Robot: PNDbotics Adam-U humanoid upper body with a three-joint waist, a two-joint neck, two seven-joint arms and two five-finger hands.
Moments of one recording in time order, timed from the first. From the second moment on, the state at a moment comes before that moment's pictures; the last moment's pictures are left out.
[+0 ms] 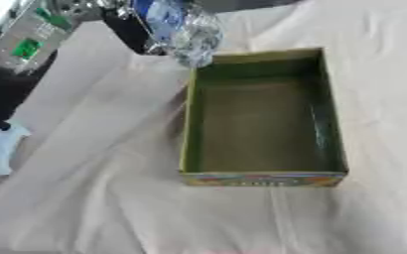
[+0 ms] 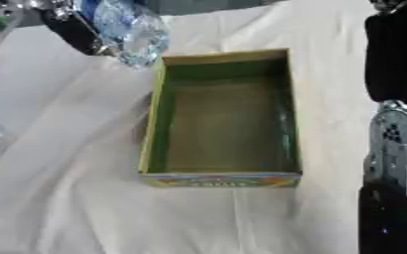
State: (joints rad) left arm -0.93 0.82 -0.36 -1.76 -0.79 -0.07 -0.57; right arm -0.57 -0.02 0.04 -1.99 -0.40 -0.30 0.48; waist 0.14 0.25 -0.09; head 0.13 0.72
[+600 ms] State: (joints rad) left arm -0.98 0.75 -0.39 -1.72 -0.79 -0.08 -0.57; right arm -0.59 -0.01 0.04 -1.99 -0.38 -0.31 0.48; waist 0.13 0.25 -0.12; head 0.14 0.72
